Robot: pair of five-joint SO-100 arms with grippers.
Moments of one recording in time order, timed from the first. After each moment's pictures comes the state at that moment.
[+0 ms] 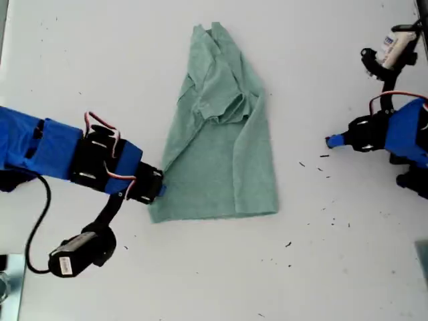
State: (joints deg) arm 0 4.6 92.9 101.8 65.7 7.6; arm 1 21.0 197.8 173.9 79.3 -29.2
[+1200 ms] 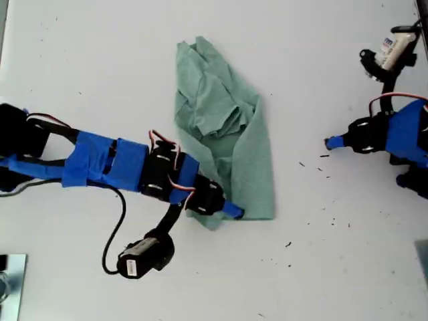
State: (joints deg) arm 0 1.9 50.8 51.9 64.5 14.0; arm 1 19.3 198.9 174.2 79.5 -28.3
